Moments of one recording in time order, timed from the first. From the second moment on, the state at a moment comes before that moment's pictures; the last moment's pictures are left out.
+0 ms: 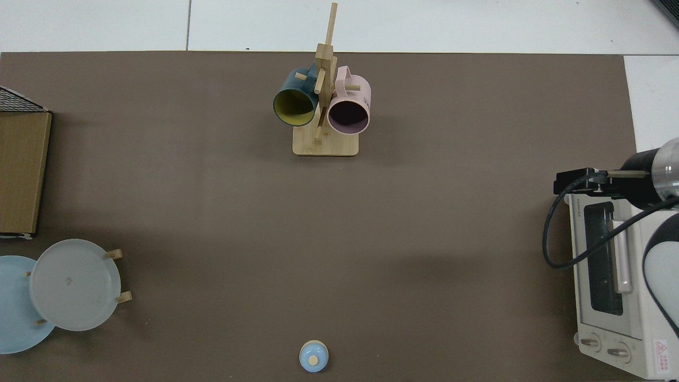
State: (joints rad) left arm -0.15 0.25 0.57 -1.60 0.55 2.03 1.59; right arm 0.02 -0.11 0.00 -1.79 0.01 1.75 0.13
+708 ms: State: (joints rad) left arm -0.15 0.25 0.41 -1.48 0.53 1.70 1.48; right arm 0.02 -0.11 0.00 -1.79 0.01 1.75 0.13
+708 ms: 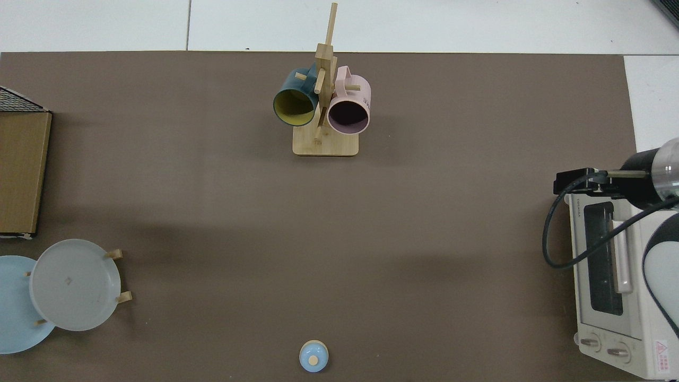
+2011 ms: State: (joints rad) left arm 0.00 0.21 -0.19 -1.48 0.16 1.57 0.34; right arm 0.02 -0.11 0.00 -1.79 0.01 1.75 0.13
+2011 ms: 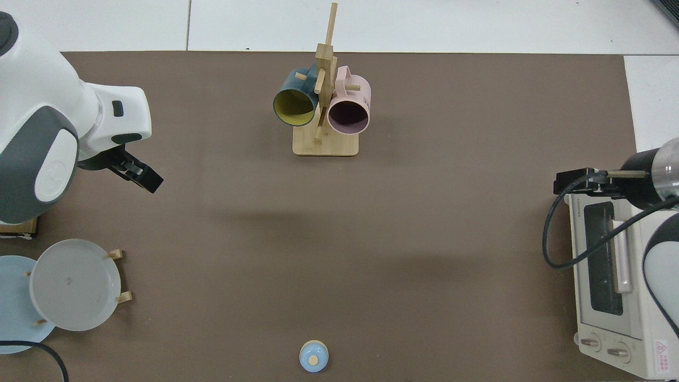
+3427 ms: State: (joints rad) left arm -0.07 0.00 0.03 -1.63 -0.01 1.65 0.14; right arm 0.02 -0.11 0.00 -1.79 0.01 1.75 0.13
